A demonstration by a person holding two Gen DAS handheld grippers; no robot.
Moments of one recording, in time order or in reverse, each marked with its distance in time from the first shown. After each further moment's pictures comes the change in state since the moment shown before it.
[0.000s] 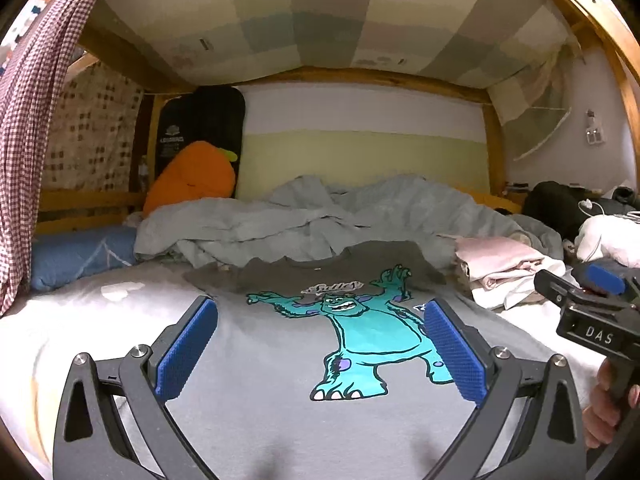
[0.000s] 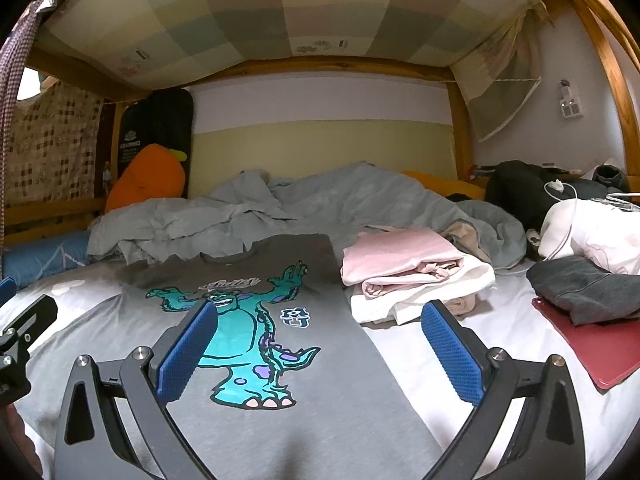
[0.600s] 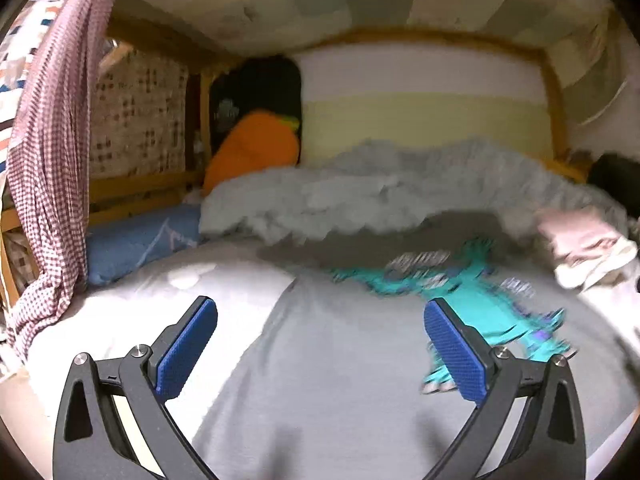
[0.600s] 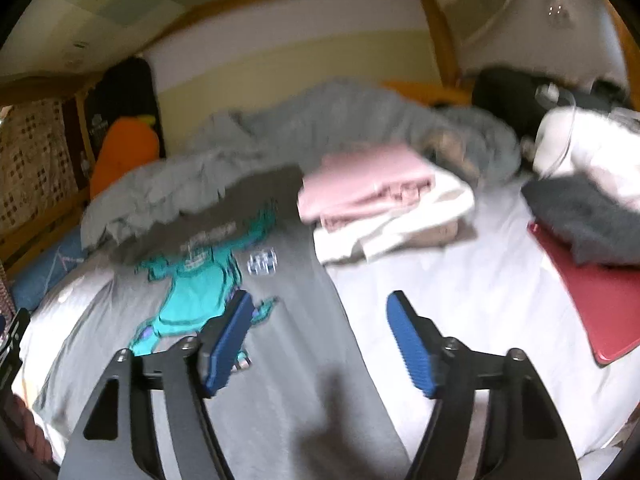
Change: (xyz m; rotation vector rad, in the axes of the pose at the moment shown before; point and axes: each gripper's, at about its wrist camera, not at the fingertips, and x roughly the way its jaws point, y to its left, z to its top) left arm 0.040 0.068 0.014 0.034 0.202 0.250; right arm 0.049 -0.084 0.003 0.180 0.378 0.032
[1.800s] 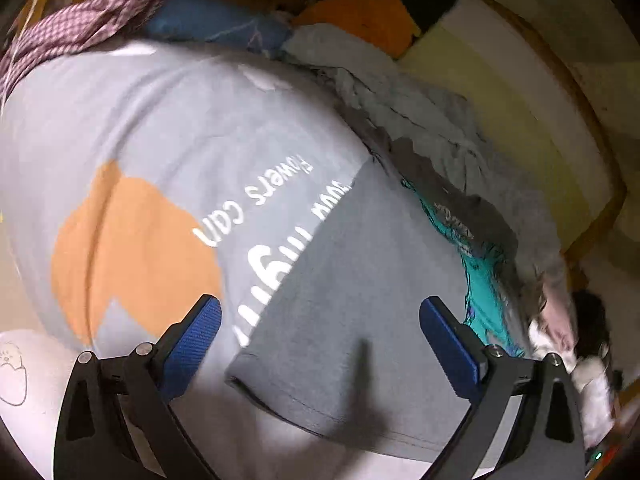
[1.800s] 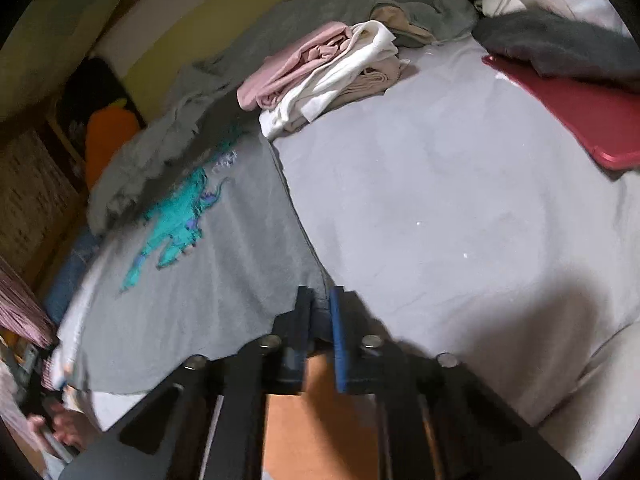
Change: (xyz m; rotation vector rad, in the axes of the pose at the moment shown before) left arm 0.020 0.131 -0.085 -0.698 0.410 -0.132; right arm -0.014 -0.070 -0.086 0.260 0.204 0.119
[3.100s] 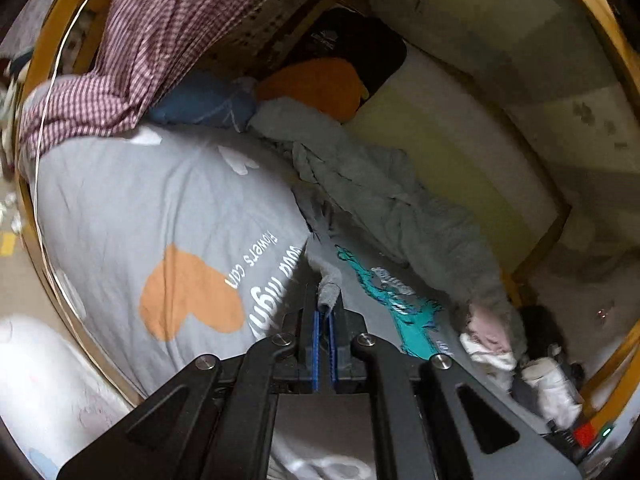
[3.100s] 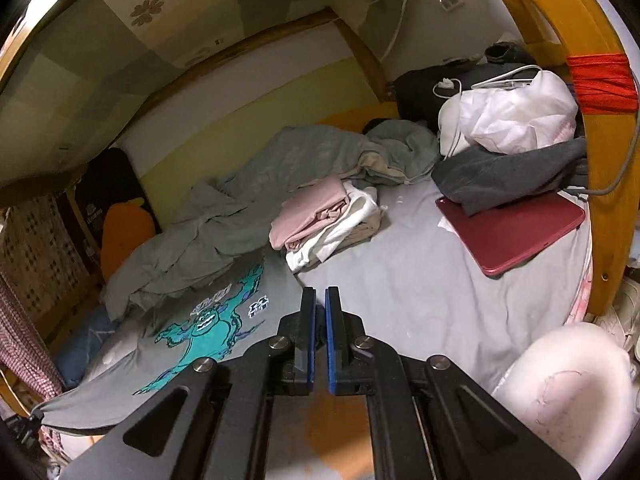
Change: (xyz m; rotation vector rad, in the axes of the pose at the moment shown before) left arm -0.148 -0.002 0.010 0.082 -0.181 -0.145; right arm -0.154 0.050 0.000 -0.024 -0.395 -0.122
